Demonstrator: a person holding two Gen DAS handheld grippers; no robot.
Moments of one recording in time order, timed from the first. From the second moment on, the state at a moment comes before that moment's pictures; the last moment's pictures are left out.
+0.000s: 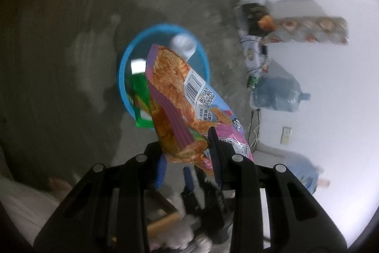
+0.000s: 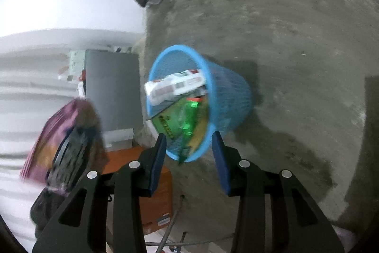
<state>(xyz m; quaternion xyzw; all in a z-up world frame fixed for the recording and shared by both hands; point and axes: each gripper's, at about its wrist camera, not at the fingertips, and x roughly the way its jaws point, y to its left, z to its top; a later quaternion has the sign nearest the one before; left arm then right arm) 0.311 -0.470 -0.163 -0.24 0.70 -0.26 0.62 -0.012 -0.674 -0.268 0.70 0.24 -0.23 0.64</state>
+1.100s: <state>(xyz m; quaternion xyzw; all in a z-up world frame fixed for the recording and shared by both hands) 0.145 -0.282 0.105 -0.02 0.29 -0.36 0.88 -0.074 -0.494 0.015 0.22 0.19 -0.19 0.94</state>
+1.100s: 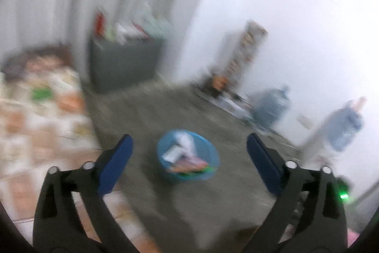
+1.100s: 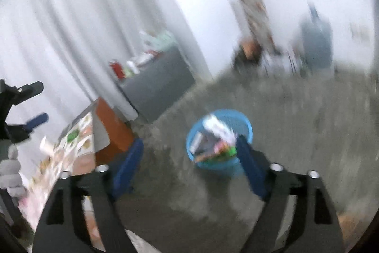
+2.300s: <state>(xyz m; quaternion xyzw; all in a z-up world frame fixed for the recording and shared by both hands) 0.011 -0.109 0.030 0.03 0.38 -0.09 0.92 -0.096 -0.312 0.066 0.03 0.33 -0.12 0.93</state>
